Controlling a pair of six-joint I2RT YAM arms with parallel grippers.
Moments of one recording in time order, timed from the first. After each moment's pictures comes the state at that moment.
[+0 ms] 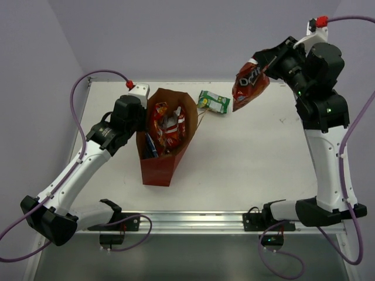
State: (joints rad) left arm -0.51 1.17 1.22 -0.63 -0.31 -0.14; right arm 0.27 1.39 2.02 -0.65 -0.10 0.60
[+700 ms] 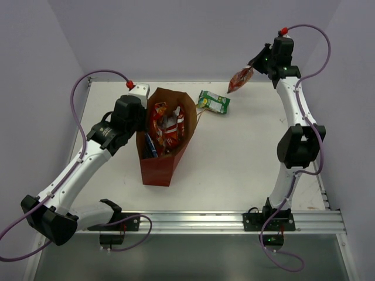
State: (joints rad) left arm -0.51 1.17 1.22 -0.63 -0.32 -0.15; right arm 0.02 1.99 2.04 -0.47 -0.11 0.59
